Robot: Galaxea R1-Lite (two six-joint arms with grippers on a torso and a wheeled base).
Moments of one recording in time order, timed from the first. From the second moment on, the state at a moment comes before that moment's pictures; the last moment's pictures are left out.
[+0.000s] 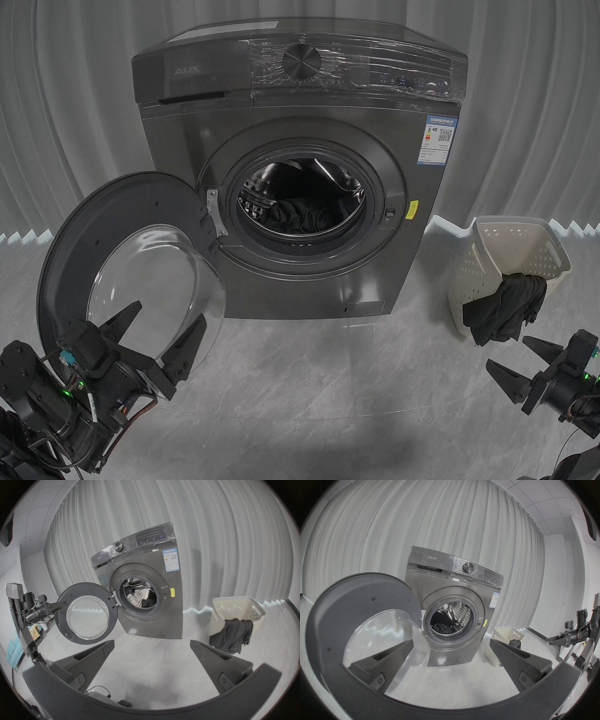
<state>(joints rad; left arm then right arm) -0.74 1.50 -0.04 -1.53 0.44 -0.12 0.51 1.10 -0.02 -0.88 -0.14 0.16</state>
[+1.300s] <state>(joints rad) -0.44 0.58 -0.02 -0.50 0.41 -0.14 0.15 0.13 -0.02 -0.16 -0.09 0.05</state>
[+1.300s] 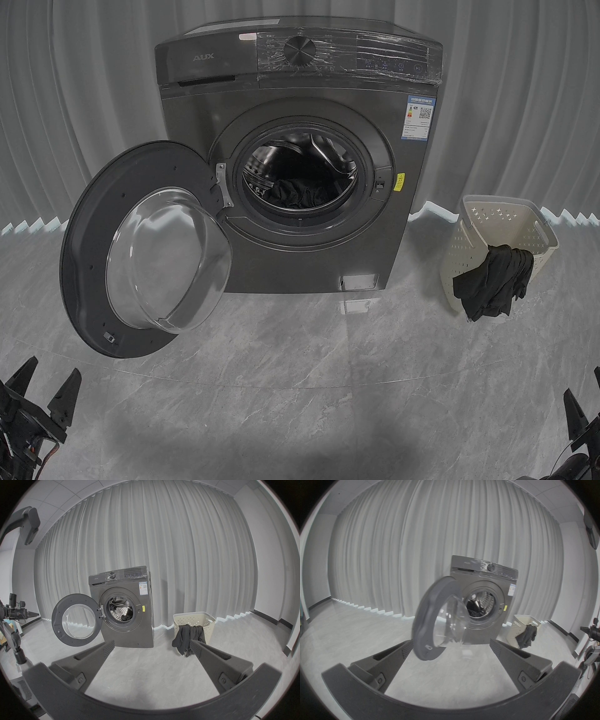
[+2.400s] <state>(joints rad) 0.01 0.02 -0.02 -0.06 0.08 -0.02 0.00 0.03 -0.02 -0.02 -0.06 0.02</state>
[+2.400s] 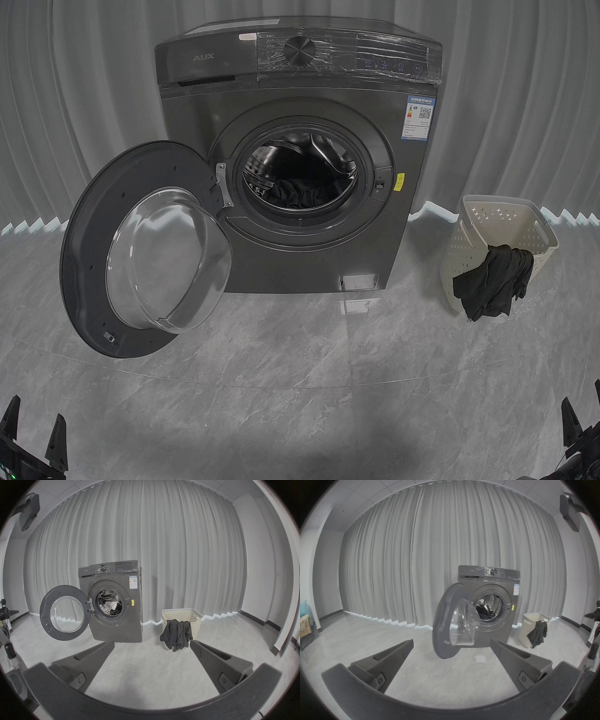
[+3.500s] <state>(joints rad) 0.01 0.01 -0.02 -0.02 0.05 -0.04 0.00 0.01 -0.02 -0.01 -0.04 0.01</state>
